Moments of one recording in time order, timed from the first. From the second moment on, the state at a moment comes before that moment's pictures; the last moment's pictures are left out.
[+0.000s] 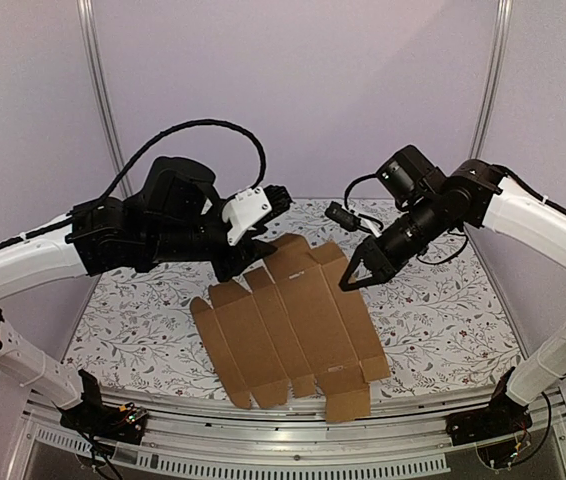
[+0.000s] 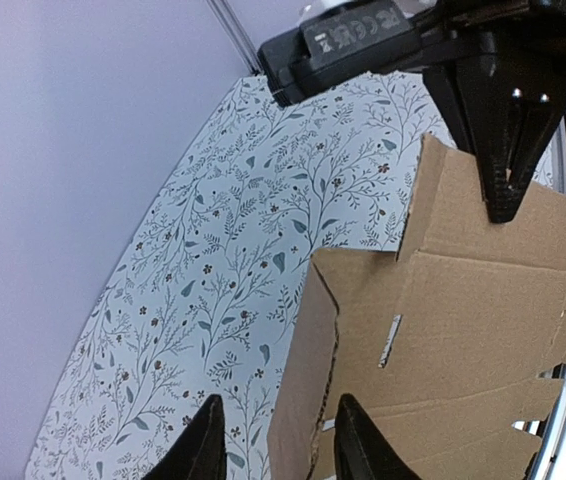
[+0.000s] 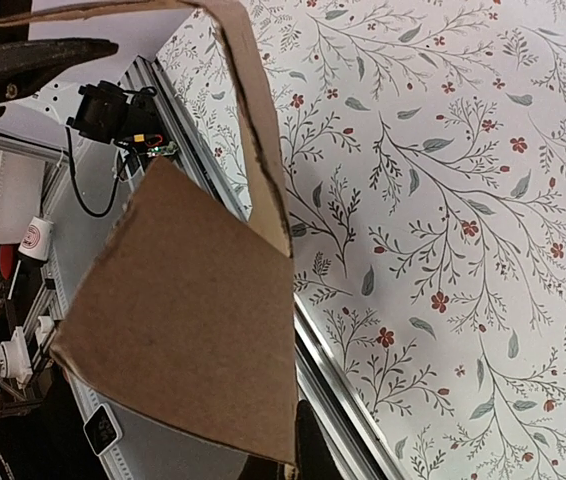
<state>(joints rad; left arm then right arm) -1.07 1.35 1.33 -0.50 -0.19 0.34 0.82 1.51 1.53 -1.05 -0.54 0.15</state>
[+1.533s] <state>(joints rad) -0.97 1.05 0.94 -0.30 -0.10 0.11 0.85 1.28 1.20 -0.67 -0.38 0.06</state>
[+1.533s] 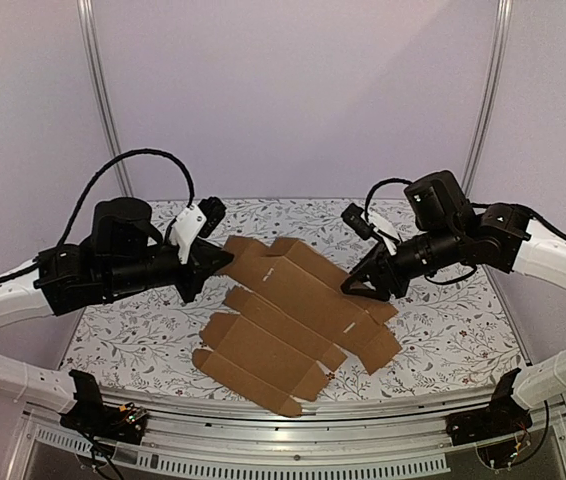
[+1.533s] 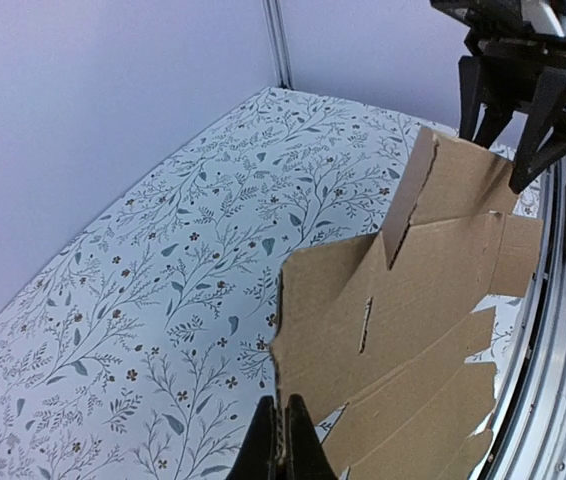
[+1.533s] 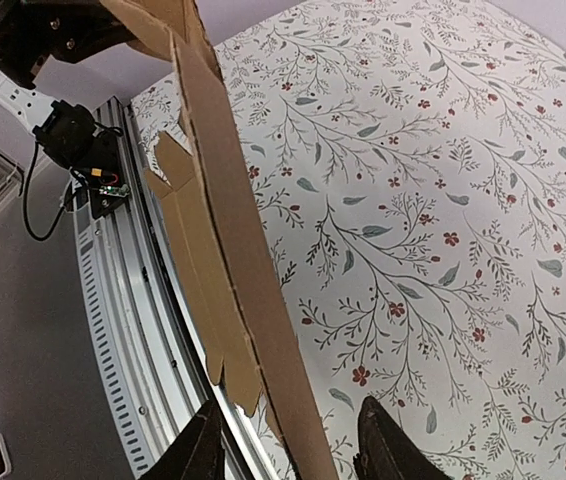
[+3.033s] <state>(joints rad) -0.95 0.84 0.67 -0.09 -0.19 -0.11 0.85 1.37 1.27 -0.50 -0.38 -0.16</state>
